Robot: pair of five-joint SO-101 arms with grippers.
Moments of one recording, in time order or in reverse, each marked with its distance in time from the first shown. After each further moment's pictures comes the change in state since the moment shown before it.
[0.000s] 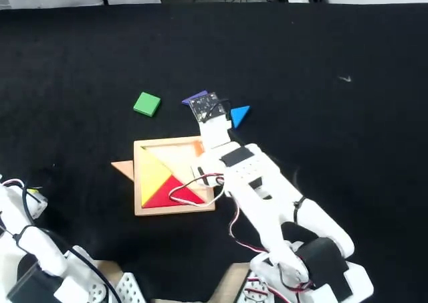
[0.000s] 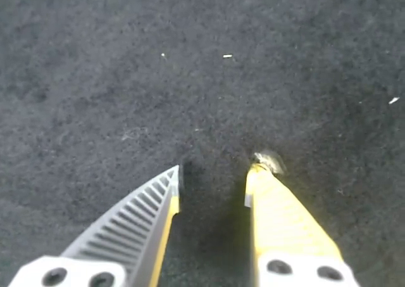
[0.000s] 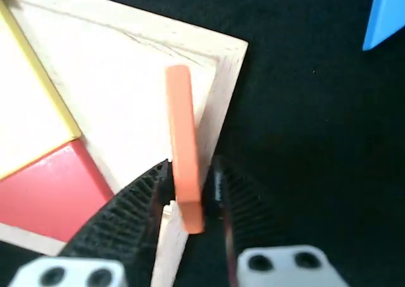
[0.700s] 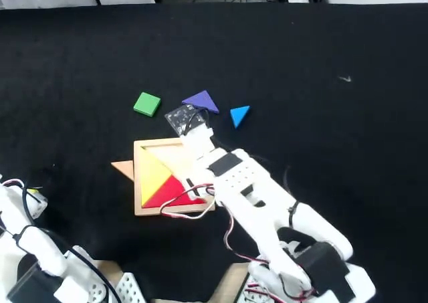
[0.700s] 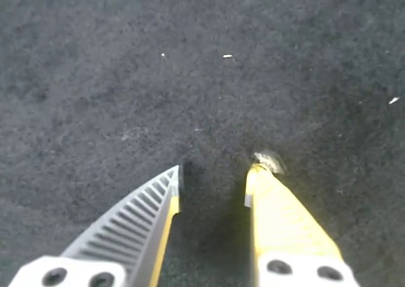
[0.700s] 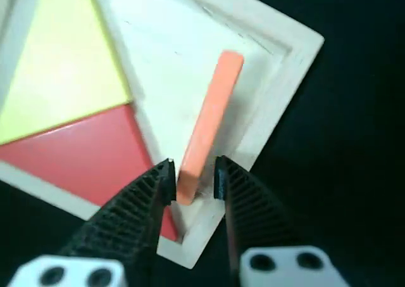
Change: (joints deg) left arm 0.0 0.0 0.0 0.0 0.0; right arm -6.4 -1.6 -0.2 3.6 4.1
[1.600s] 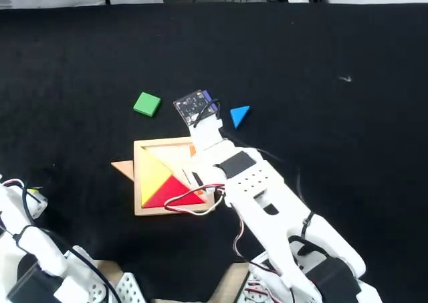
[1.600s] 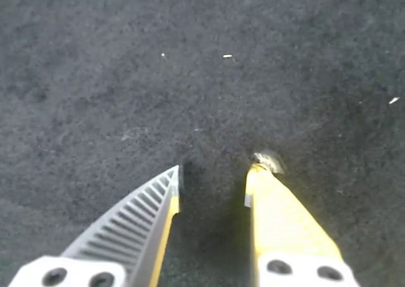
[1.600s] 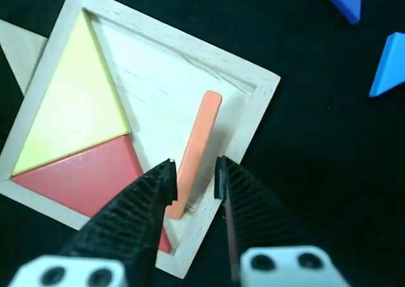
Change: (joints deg) left arm 0.0 0.0 0.0 0.0 0.0; right arm 2.5 -7.7 0.0 0.1 0.1
